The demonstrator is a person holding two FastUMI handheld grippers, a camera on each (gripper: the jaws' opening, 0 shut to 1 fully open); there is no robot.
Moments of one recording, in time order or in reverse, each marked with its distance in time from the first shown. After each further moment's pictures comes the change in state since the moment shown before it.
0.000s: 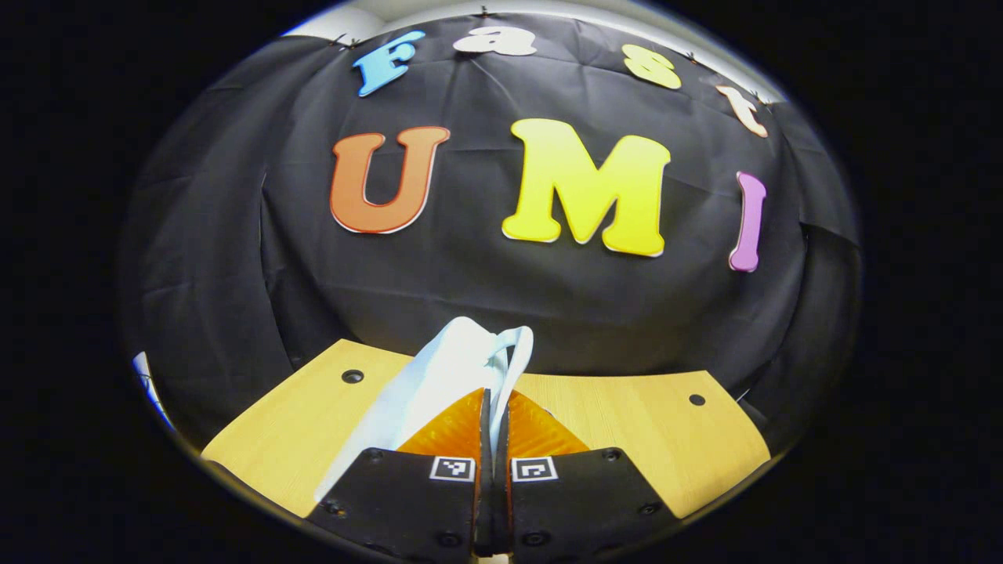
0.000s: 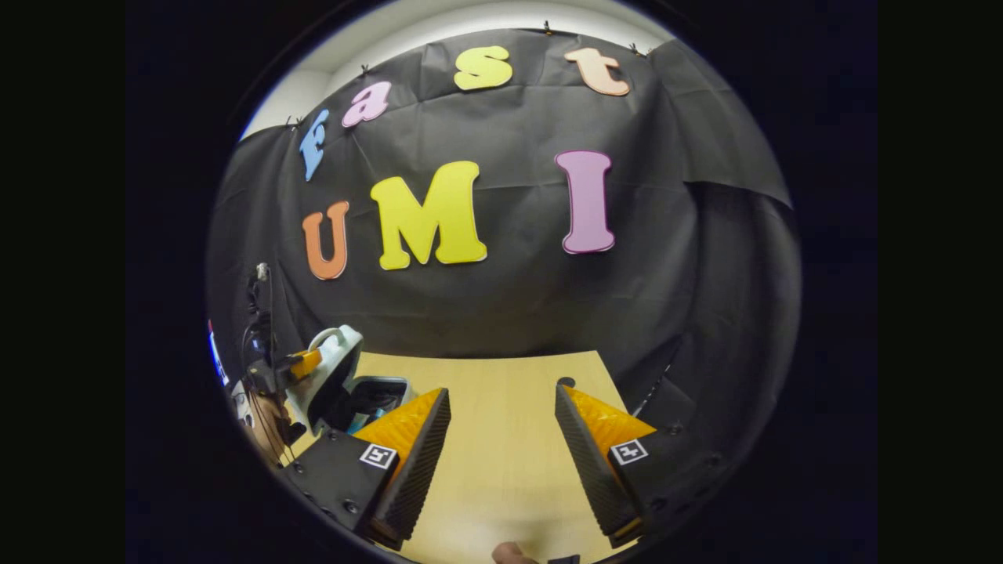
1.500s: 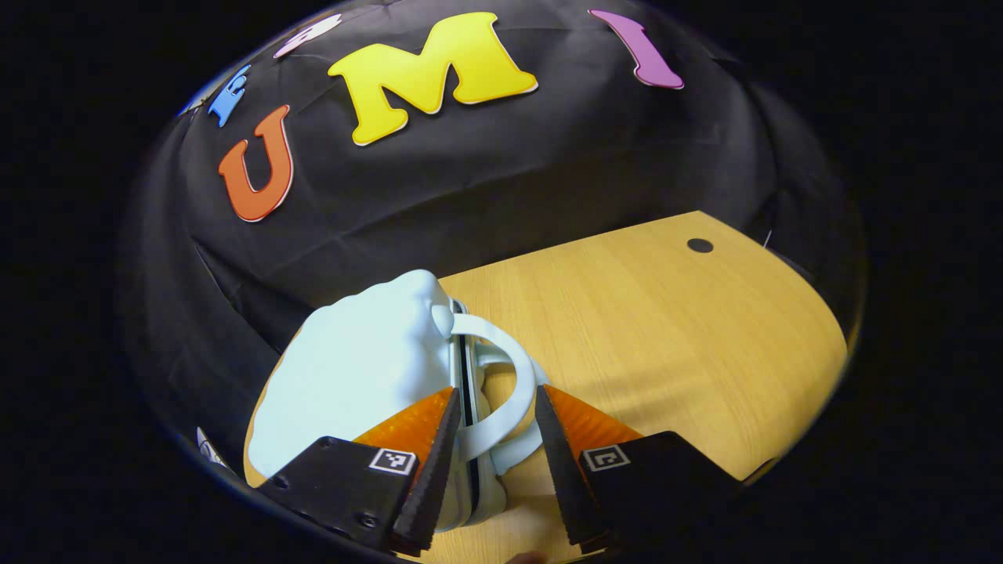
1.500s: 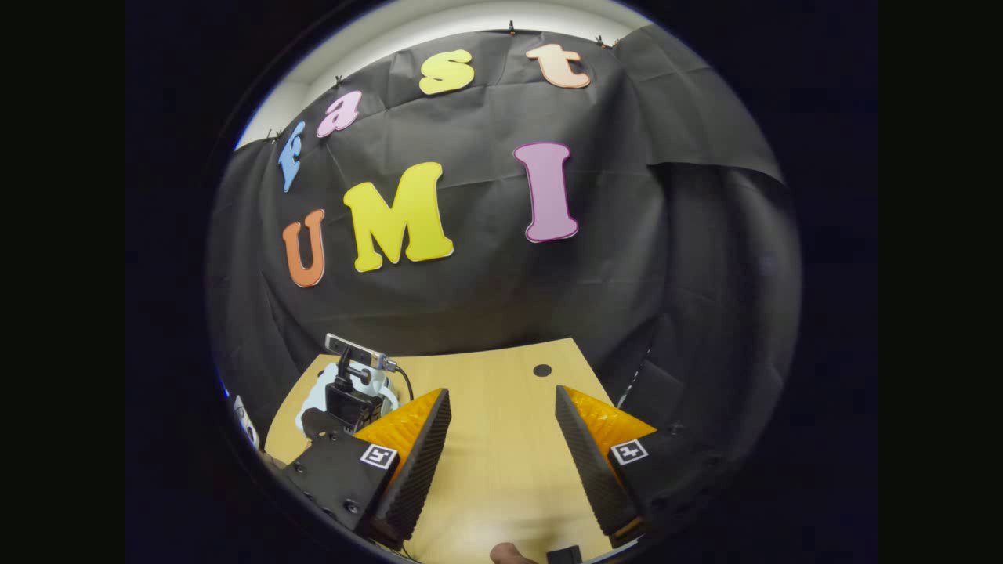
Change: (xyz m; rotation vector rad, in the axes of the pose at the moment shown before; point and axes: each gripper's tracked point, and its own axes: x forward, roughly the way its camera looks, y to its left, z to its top) left arm 0.023 -0.112 -0.127 0.338 0.243 -0.019; right arm -0.027 -0.018 -0.020 0.073 -0.026 -0.100
